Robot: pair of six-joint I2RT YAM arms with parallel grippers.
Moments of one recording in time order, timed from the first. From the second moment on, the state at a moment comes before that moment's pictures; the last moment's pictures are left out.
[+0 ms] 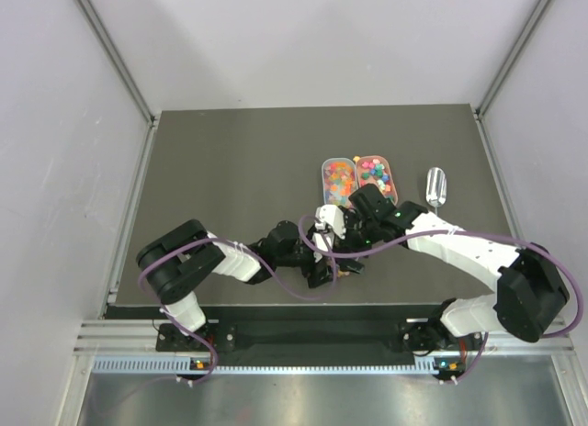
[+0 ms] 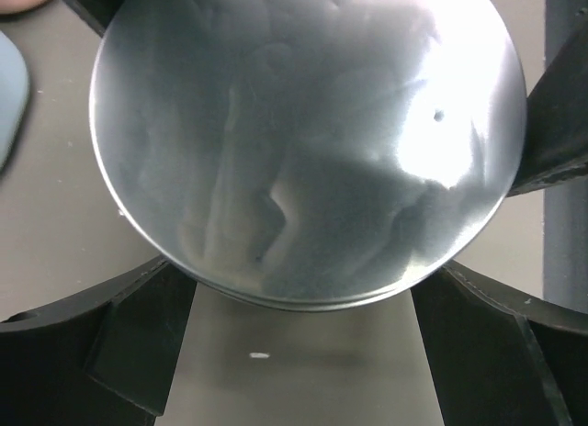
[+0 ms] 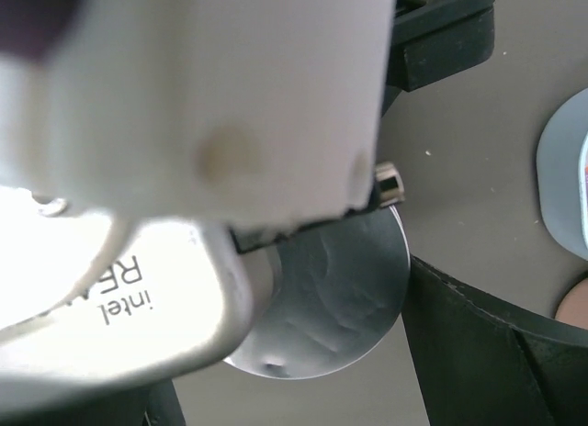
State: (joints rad) left arm -0.89 1.71 0.53 0.72 0.47 0.21; right arm 0.74 1.33 0.89 -0.59 -0.37 -0.54
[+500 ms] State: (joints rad) left arm -0.89 1.66 0.53 0.69 0.43 0.28; right arm 0.74 1.33 0.94 -0.68 -0.35 -0.58
